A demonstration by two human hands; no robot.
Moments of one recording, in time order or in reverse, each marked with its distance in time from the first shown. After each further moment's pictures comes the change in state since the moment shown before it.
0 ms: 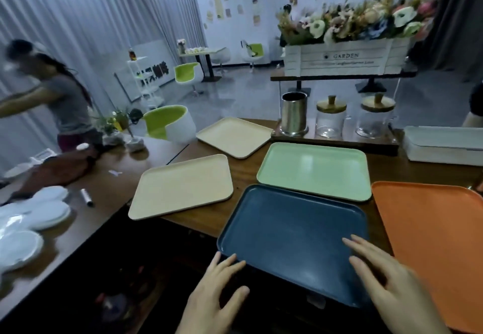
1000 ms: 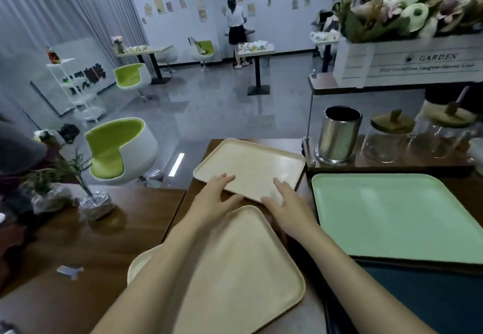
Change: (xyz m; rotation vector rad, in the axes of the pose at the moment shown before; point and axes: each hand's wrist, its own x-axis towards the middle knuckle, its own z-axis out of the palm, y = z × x) left_hand 0.434 -0.154 -0.125 0.009 -0.230 0.100; right_hand 0.366 -0.125 0.264 0.007 0.020 0.216
